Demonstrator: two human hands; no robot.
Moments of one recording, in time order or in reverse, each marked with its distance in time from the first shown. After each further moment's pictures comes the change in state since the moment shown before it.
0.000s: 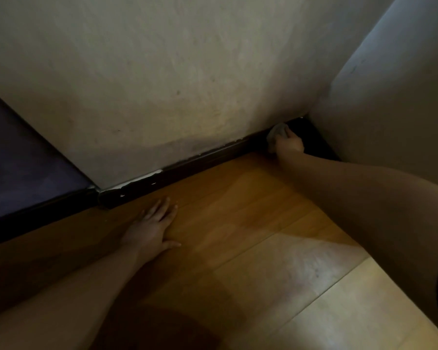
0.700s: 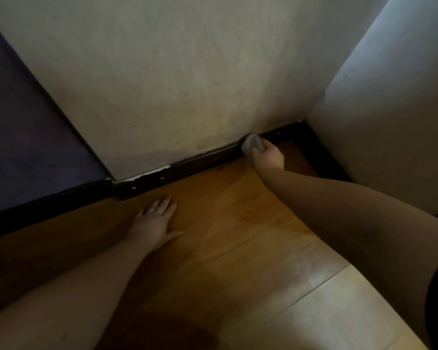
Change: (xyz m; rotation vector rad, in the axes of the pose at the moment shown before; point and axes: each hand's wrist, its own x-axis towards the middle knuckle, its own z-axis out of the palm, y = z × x) left_hand -0.019 0.005 -0.003 -0.045 0.028 -0.108; right_hand -0.069 0.003 0.031 -0.060 -0.021 -0.148
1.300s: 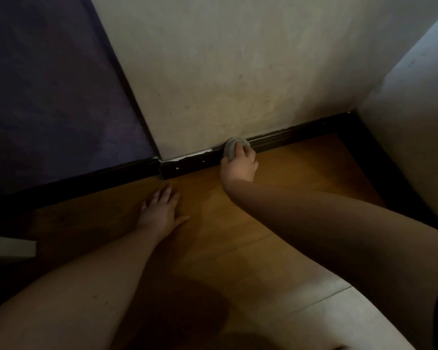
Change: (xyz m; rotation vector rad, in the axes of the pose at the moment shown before) left_hand -0.043 -0.053 0.016 -0.109 0.037 -0.248; right_hand -0.112 -0.050 0.133 -0.183 -0.116 -0.088
